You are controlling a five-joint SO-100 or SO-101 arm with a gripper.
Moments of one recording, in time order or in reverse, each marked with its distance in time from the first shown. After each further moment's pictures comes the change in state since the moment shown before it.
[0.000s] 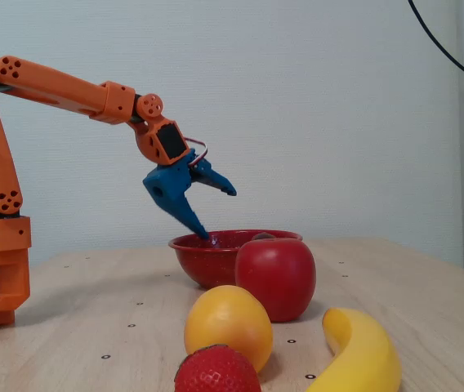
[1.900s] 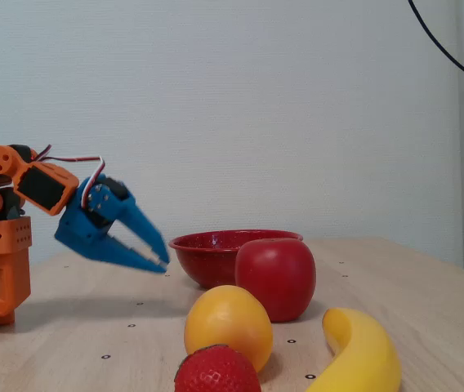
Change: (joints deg) arm -34.0 87.5 71.9 -0.1 -25.1
